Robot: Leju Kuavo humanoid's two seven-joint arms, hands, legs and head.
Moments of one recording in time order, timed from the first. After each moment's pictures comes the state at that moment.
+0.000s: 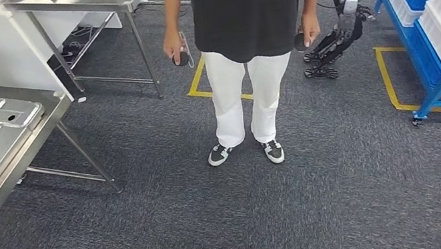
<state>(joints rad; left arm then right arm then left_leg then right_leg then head) -0.16 0.05 -1.05 -0.22 0.55 0.12 -0.04 -0.08 -0.04 0.38 -0.21 -0.48 -0.10 0.30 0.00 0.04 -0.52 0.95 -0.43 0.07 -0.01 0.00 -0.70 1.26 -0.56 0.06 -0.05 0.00</state>
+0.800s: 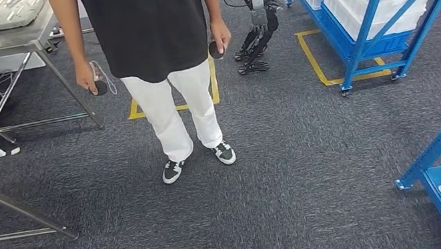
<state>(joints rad) -0.16 0.05 -1.05 -0.22 0.54 0.12 -0.04 -0.08 -0.04 0.39 -0.21 -0.50 -0.11 0.30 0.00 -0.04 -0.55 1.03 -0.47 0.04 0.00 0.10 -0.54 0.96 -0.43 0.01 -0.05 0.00</state>
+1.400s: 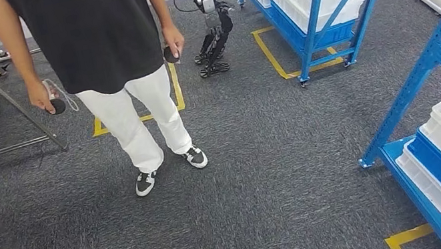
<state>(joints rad) -0.17 0.05 -1.05 -0.22 0.54 0.12 -0.05 -0.08 -0.05 0.40 -0.21 -0.53 -0.12 0.29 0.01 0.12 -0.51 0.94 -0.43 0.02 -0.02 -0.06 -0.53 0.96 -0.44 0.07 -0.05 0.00</state>
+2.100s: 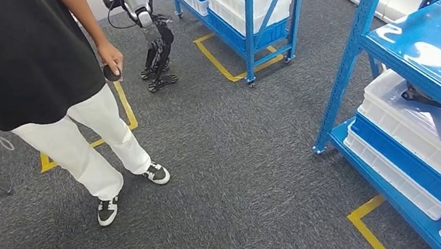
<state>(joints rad) -0.16 0.05 -1.05 -0.22 0.54 0.12 -0.05 -0.08 -0.04 0.40 -0.20 -0.54 -0.12 0.29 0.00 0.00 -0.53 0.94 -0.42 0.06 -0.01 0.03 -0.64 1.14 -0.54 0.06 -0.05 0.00</state>
